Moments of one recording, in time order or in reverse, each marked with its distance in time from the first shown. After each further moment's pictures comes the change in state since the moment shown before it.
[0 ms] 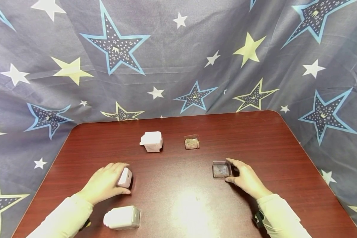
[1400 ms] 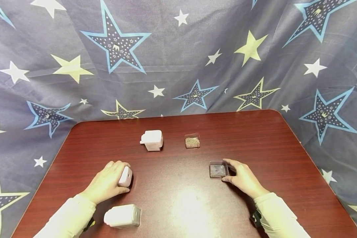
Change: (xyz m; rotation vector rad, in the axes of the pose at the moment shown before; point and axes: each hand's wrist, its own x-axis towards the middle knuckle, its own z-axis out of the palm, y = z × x) left_hand -0.001 -0.005 0.016 -0.066 0.019 -0.033; right_hand 0.001 -0.010 0.007 0.015 -0.015 0.008
